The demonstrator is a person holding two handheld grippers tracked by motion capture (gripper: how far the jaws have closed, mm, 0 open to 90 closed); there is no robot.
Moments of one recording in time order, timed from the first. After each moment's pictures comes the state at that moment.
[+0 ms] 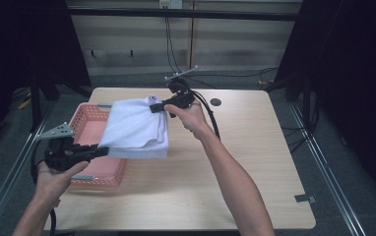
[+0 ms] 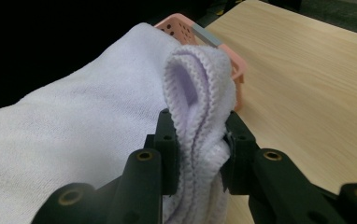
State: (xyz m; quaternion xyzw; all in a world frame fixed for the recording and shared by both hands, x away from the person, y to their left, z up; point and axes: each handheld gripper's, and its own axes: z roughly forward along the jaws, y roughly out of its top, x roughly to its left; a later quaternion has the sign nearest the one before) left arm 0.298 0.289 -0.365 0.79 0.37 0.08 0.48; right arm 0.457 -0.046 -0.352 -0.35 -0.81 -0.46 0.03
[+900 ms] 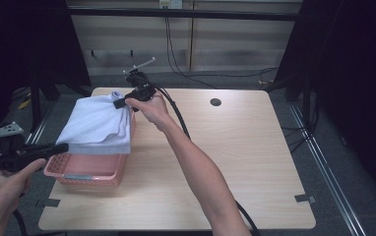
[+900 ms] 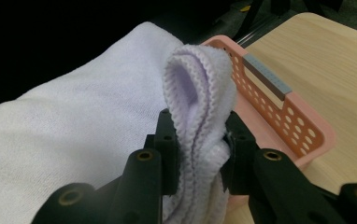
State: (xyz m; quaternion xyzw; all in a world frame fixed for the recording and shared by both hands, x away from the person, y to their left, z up) left arm 0.293 0.377 -0.356 0.75 0.44 0.10 0.48; right arm 0.481 0.059 -0.342 -0.33 -0.83 -0.46 0.05
